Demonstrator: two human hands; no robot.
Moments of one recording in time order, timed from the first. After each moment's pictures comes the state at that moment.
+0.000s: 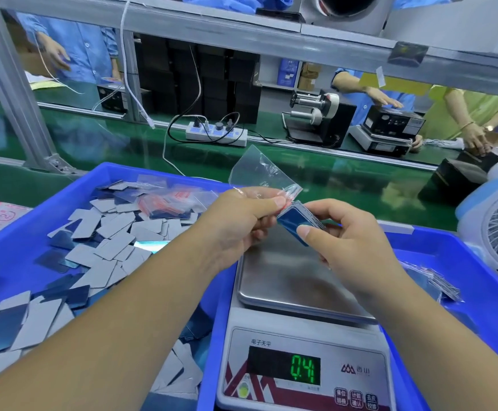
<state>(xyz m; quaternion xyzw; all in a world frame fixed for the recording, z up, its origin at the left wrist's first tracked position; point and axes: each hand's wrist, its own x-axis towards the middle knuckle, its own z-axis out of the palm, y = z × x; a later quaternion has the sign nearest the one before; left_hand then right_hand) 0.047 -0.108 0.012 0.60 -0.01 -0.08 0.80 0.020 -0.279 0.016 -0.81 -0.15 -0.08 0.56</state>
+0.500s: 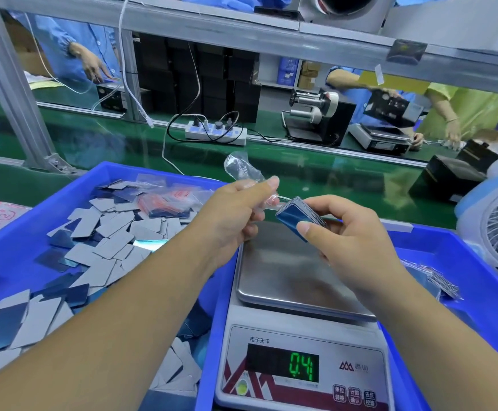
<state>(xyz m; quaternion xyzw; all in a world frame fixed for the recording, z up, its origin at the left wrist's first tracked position) 0.046 -0.104 0.015 0.61 0.03 -0.04 0.79 0.018 -0.278 0.017 -0.80 -0.16 -0.08 0.57</state>
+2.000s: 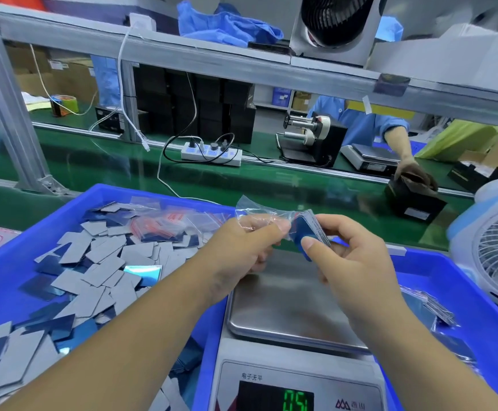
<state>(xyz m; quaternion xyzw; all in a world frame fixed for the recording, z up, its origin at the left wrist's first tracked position) 0.043 -0.114 0.008 0.61 -0.11 -0.07 0.78 0.015 -0.279 0.024 -0.78 -0.12 -0.15 0.60</state>
